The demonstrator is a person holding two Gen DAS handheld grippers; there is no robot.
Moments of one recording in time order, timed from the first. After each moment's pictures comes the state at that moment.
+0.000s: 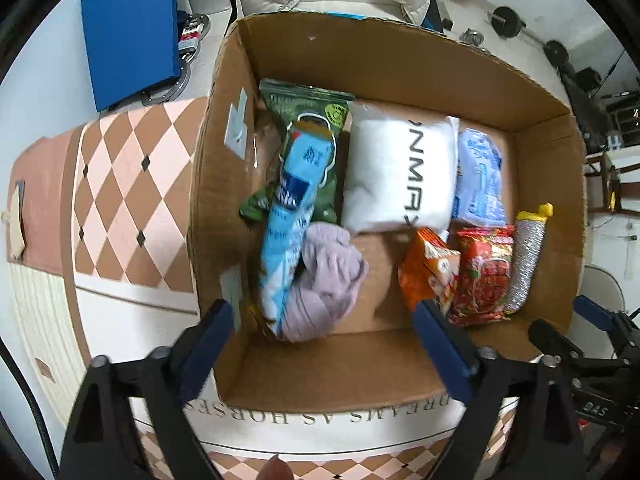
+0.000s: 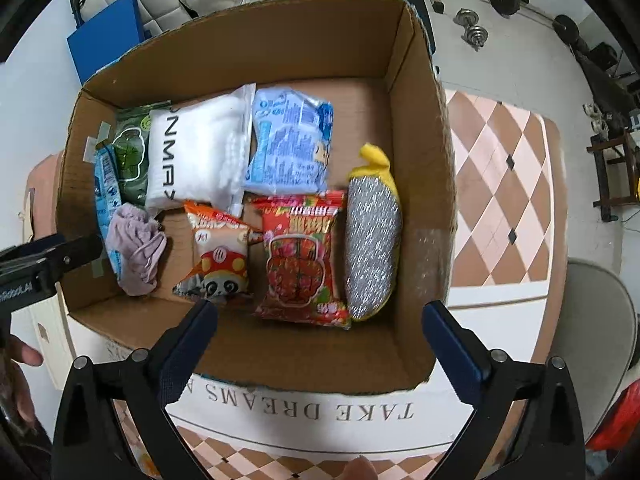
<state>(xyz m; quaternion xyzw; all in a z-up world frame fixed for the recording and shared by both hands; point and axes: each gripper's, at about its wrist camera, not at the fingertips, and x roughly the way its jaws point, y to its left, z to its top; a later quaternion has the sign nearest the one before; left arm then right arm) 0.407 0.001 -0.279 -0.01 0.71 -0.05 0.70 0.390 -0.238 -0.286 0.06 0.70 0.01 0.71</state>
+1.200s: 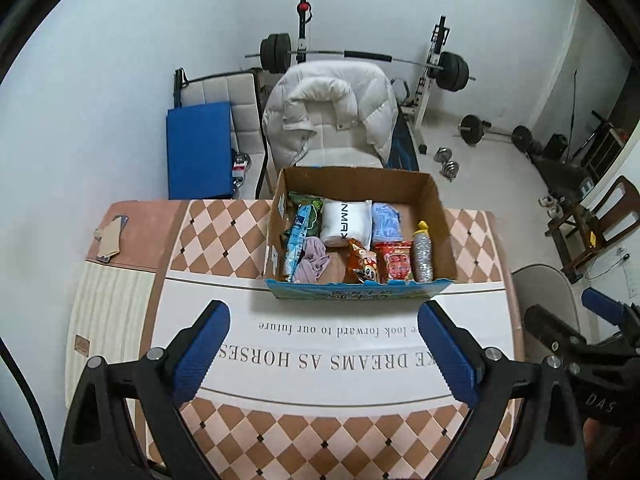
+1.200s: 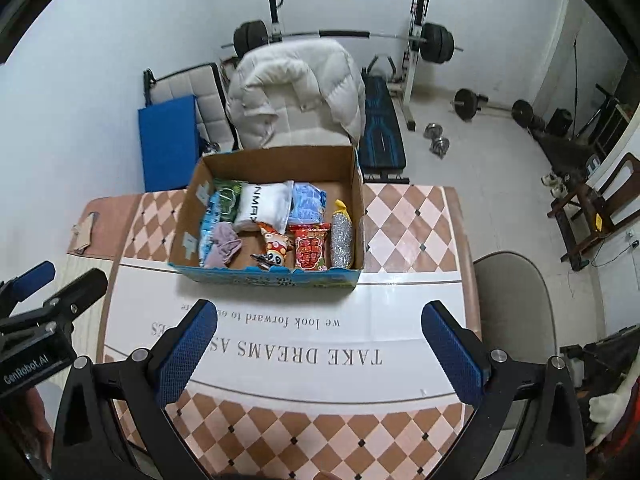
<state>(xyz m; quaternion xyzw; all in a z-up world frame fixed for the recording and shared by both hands) 0.164 -0.024 -0.033 0.01 0.48 -0.03 0.88 0.162 -0.233 -0.055 0.04 0.50 -0.01 0.86</state>
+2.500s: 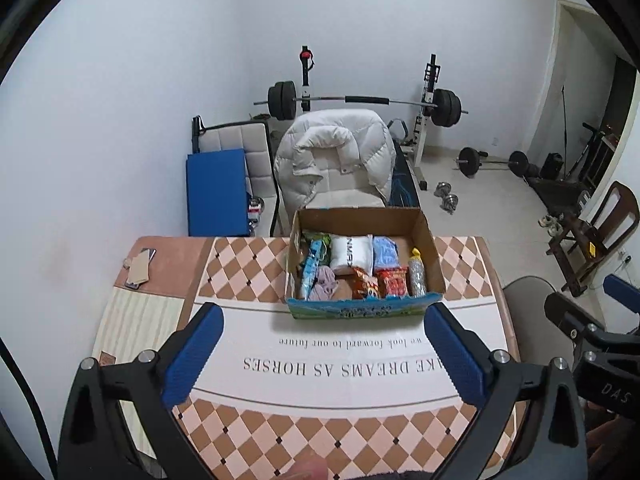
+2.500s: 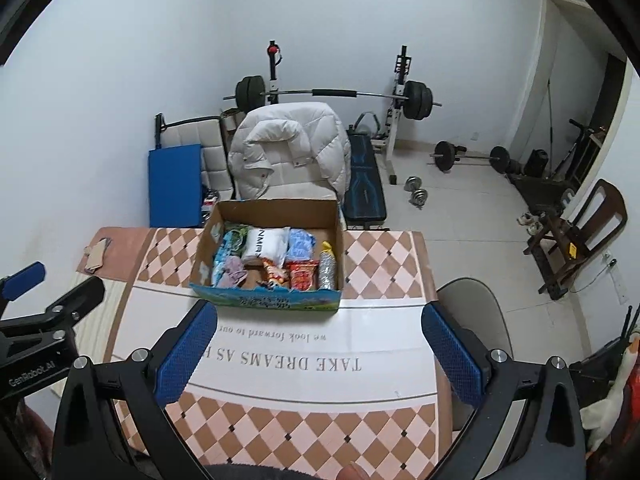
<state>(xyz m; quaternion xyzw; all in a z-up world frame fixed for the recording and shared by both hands) 0.094 -0.023 0.026 0.03 0.41 -0.02 0.91 0.060 -0.223 0.040 0.02 0.41 -0.04 0.91</state>
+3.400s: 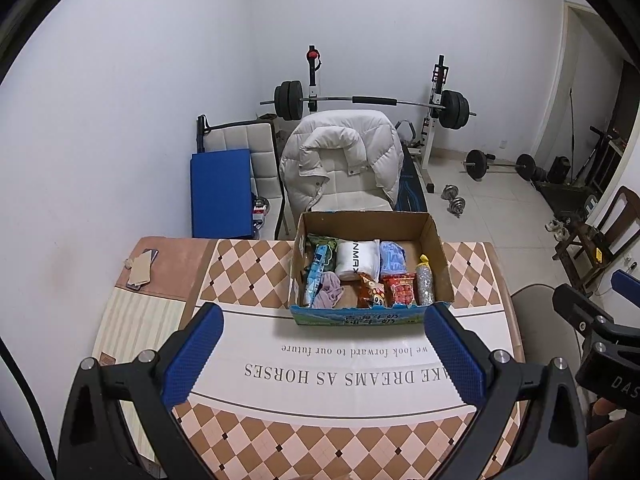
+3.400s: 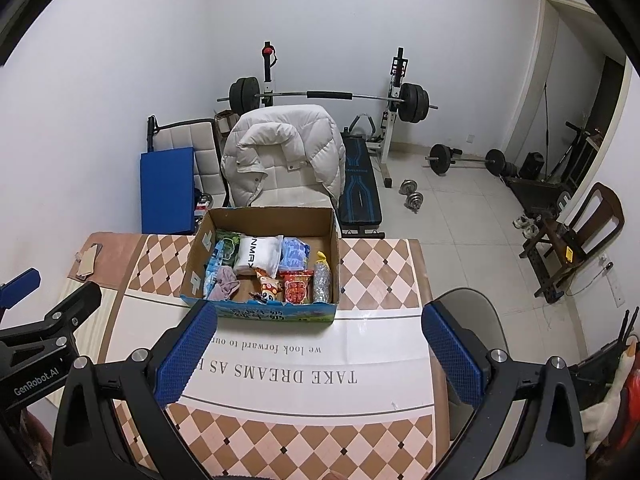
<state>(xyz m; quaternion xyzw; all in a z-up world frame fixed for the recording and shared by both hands) 0.113 -0.024 0.015 0.03 0.41 -0.01 0.91 0.101 -0.228 0.030 0.01 0.41 -0.03 0.91</state>
